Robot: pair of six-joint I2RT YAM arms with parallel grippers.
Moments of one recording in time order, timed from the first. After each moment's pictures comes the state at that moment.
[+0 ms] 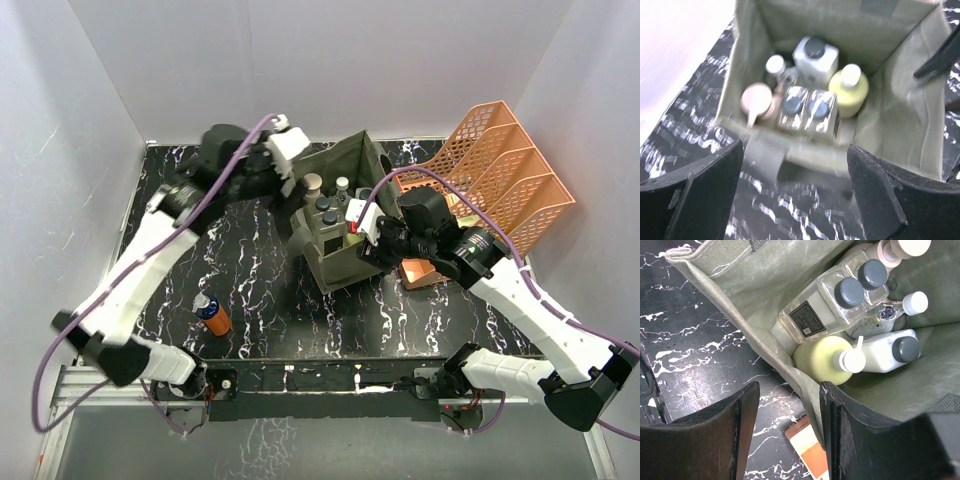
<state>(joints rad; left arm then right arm) -0.61 1.46 1.69 -0.73 0.31 0.33 0.68 1.08 1.19 -0.75 -0.27 -0.58</state>
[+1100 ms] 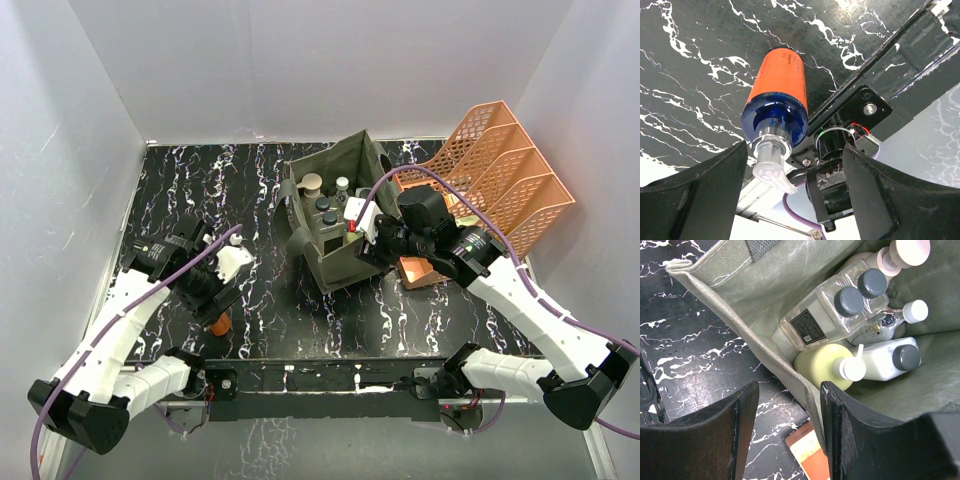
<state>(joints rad) -0.38 1.01 1.10 -1.45 0.12 0.51 0.68 1.09 1.18 -0.71 -0.29 -0.57</state>
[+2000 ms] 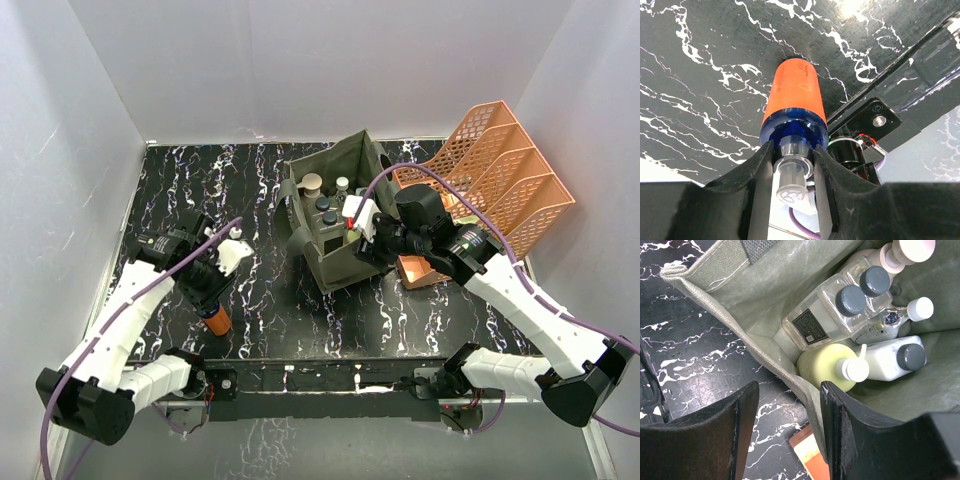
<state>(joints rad) -0.33 1.04 1.06 -1.37 0.11 0.52 0.68 1.11 1.19 -0.71 -0.29 -0.55</state>
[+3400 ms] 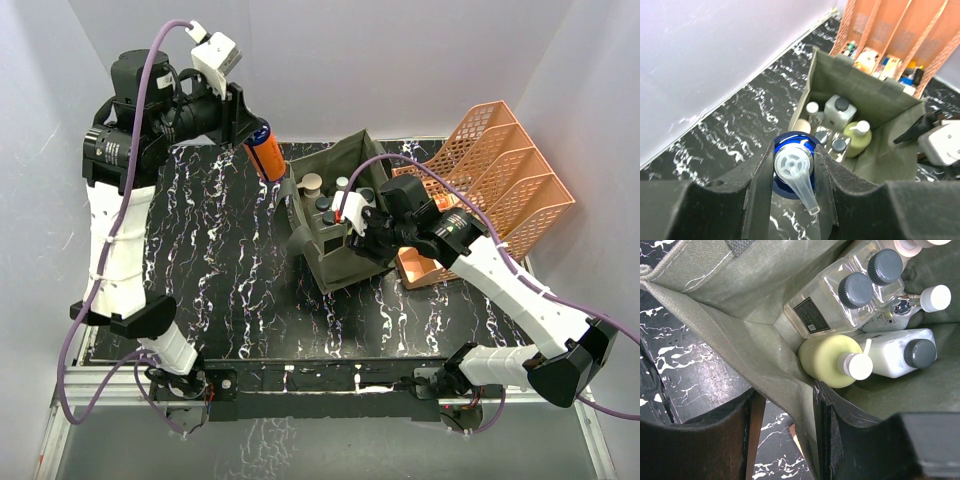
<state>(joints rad) -0.32 1.66 2.50 -1.16 0.43 0.18 0.68 1.23 1.30 -0.82 -0.26 -0.57</state>
